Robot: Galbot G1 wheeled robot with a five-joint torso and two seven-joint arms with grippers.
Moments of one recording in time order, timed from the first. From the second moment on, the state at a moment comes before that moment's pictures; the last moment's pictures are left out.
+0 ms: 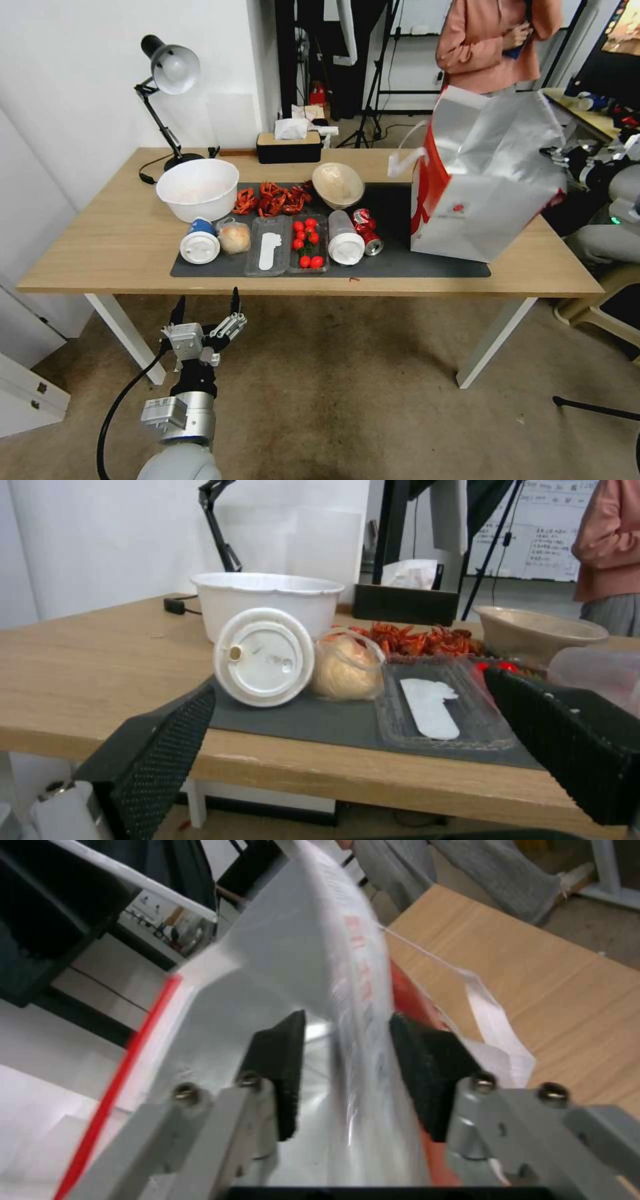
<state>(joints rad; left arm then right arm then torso) 1.71 -1.34 -0.39 -2.17 -0.22 -0.19 -0.32 -0.73 0.39 0.40 1.81 2.05 -0.20 0.64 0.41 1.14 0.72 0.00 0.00</state>
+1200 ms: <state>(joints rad) 1.72 -1.34 -0.39 -2.20 -0.24 -0.19 -0.33 -0.86 0.36 0.44 1.94 1.64 -0.10 0.53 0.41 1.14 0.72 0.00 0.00</state>
